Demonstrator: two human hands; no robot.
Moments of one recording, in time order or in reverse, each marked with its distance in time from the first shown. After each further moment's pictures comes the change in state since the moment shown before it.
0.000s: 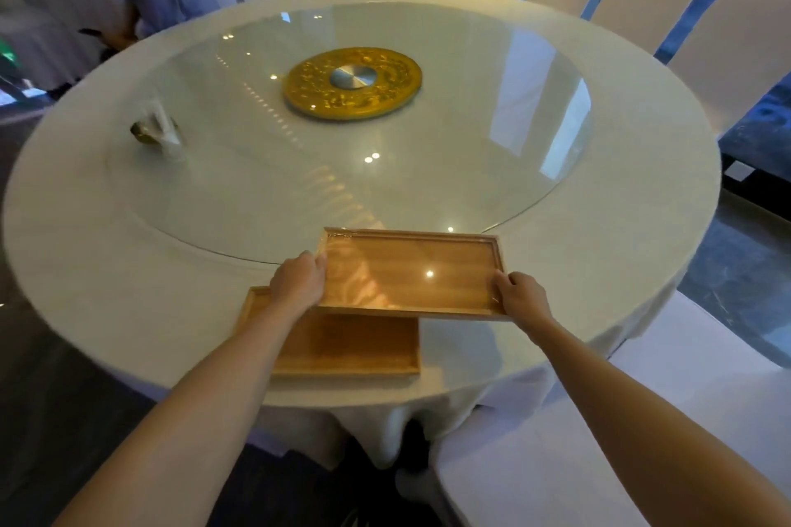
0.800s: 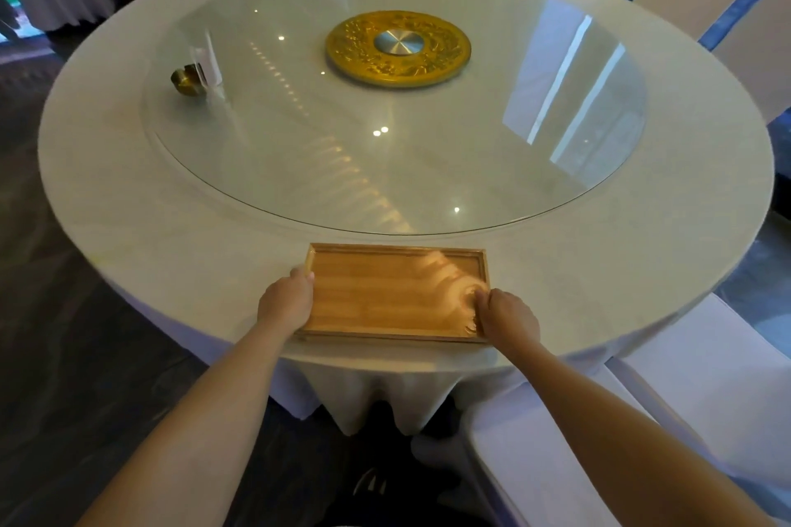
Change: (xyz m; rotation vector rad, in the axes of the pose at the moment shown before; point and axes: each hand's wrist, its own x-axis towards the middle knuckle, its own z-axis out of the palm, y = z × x) left_hand -0.021 -0.149 0.014 0.006 -0.179 -0.057; right_hand -0.069 -0.044 0.115 -0.468 -0.022 -0.110
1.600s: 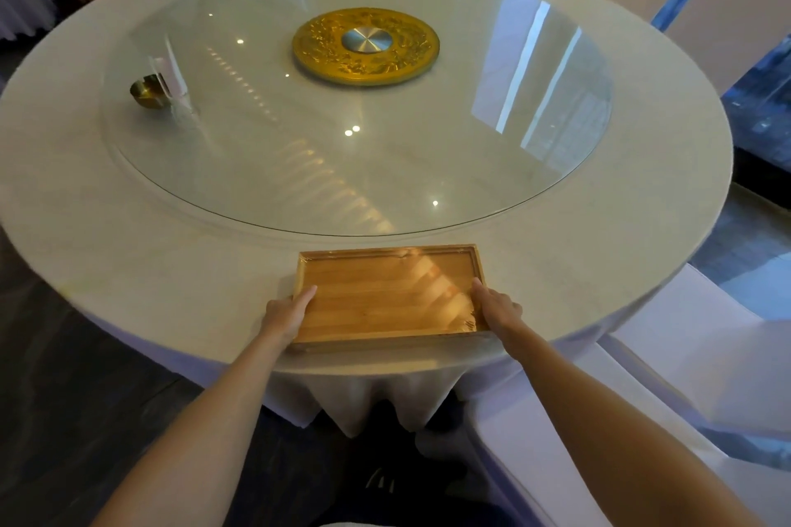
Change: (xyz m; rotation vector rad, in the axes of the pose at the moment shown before) left_hand 0.005 -0.005 0.006 -0.829 -0.279 -0.338; right_hand -0.003 -0.007 0.005 0.505 -0.209 0.324
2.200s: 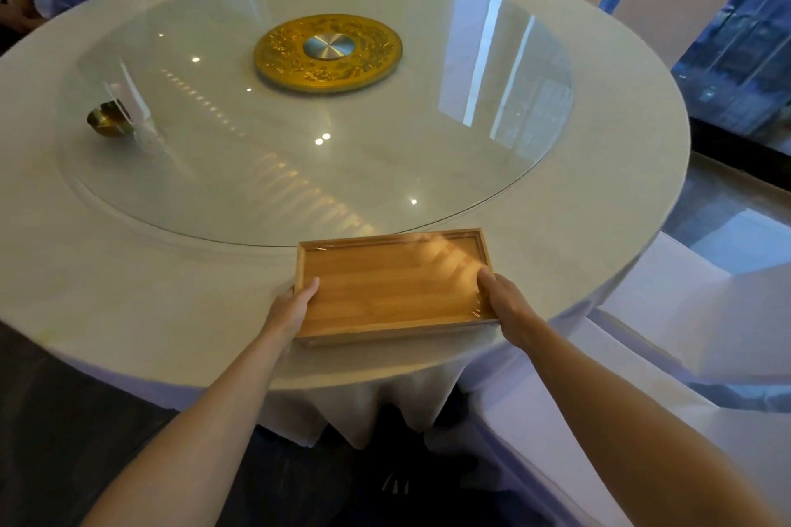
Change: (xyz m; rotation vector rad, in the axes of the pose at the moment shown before) left_hand -0.005 0.026 0.002 -0.014 -0.144 0.142; right_hand -0.013 0.003 -0.006 0.531 -0.036 -0.011
